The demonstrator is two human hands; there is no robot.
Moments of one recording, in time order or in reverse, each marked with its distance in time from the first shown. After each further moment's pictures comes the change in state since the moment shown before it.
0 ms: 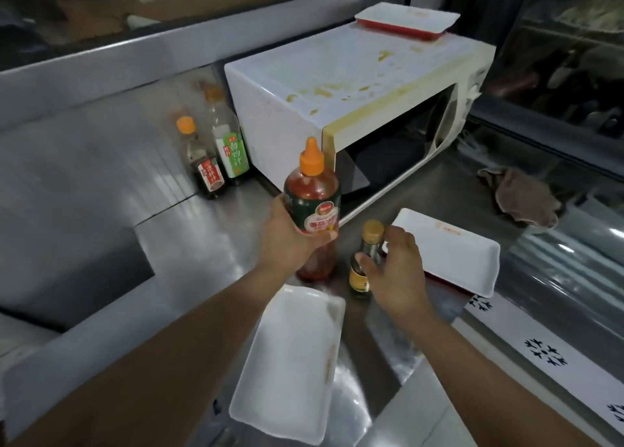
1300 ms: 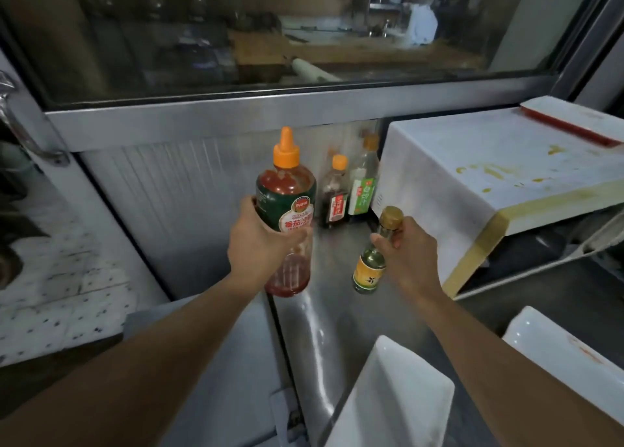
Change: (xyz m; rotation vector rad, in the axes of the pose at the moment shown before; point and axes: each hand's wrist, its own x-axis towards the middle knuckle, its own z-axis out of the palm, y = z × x) left_hand -0.007 -0.049 -0.229 -0.036 0.542 -0.086; right_hand 0.036 -0.188 0.082 0.185 -0.094 -0.324
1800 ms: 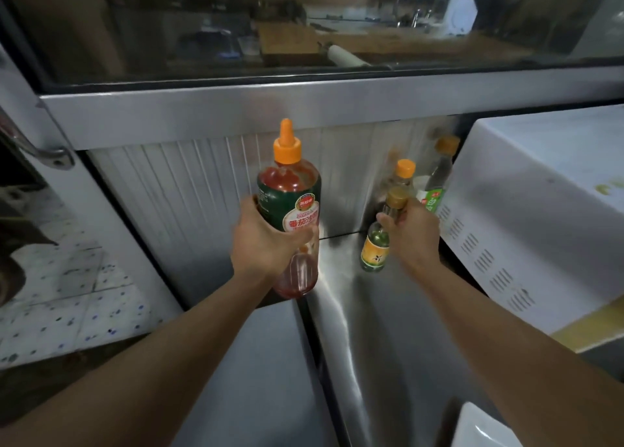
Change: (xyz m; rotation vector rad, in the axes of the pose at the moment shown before) left_hand 0.094 -0.070 -0.022 -0.023 0.060 -0.042; right_hand 0.098 -0.017 0.139 -0.078 0.007 -0.002
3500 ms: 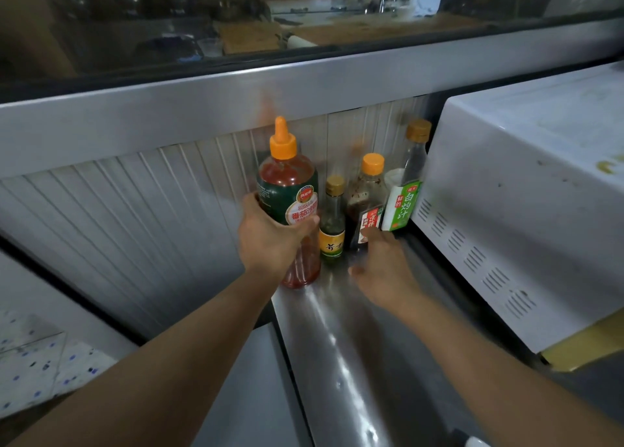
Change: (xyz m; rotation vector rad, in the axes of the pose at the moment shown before) left_hand 0.041 -0.005 0.096 -0.001 -0.022 0.017; right_hand -0.003 0.046 0.018 -0.200 -0.315 -0.005
